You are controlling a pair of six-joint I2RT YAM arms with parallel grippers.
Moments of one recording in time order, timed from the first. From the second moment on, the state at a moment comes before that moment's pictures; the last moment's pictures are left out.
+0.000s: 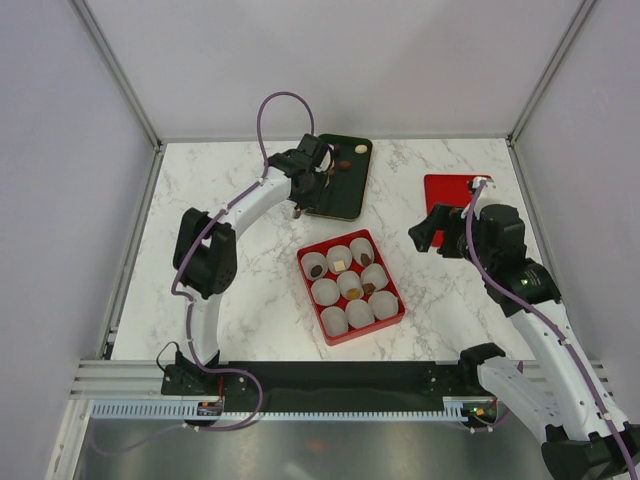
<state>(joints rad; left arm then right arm) -0.55 2.06 1.81 -0.75 -0.18 -0.12 0.26 0.80 0.89 -0.54 -0.11 0.42</state>
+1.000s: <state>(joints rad) -0.54 1.95 1.71 -0.81 -0.15 -0.11 0.26 0.79 0.89 -0.54 -0.11 0.42</state>
